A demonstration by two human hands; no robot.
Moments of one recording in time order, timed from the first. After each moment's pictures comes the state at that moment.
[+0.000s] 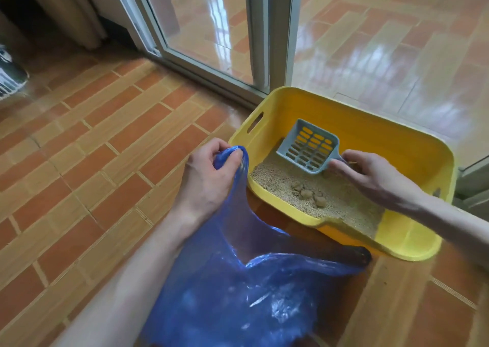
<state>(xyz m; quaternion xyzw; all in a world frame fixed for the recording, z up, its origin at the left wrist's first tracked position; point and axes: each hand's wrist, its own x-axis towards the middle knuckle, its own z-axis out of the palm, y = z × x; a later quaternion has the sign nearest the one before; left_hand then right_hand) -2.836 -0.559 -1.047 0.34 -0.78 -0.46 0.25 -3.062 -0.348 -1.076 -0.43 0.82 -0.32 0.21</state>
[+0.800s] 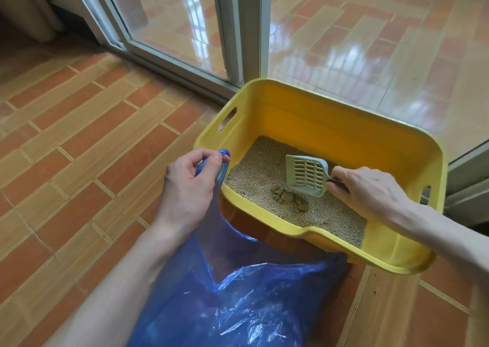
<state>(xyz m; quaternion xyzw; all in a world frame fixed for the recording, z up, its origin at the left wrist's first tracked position) -2.867 -0.552 -1.095 0.34 -0.72 -0.55 0.25 -3.100 -0.328 -1.152 -0.46 0.89 0.04 0.03</state>
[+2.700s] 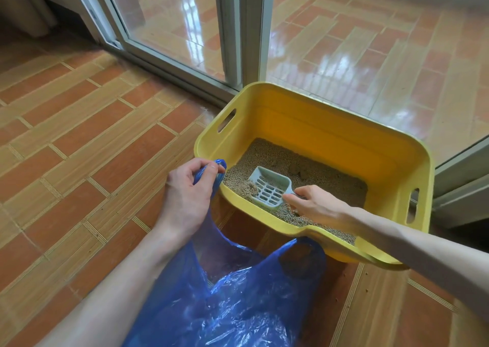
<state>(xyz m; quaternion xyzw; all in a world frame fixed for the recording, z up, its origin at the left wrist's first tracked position) -2.856 -0.557 -1.116 0.36 -0.73 -0.54 0.24 -3.058 -0.375 -1.182 -0.32 0.85 -0.20 0.37</state>
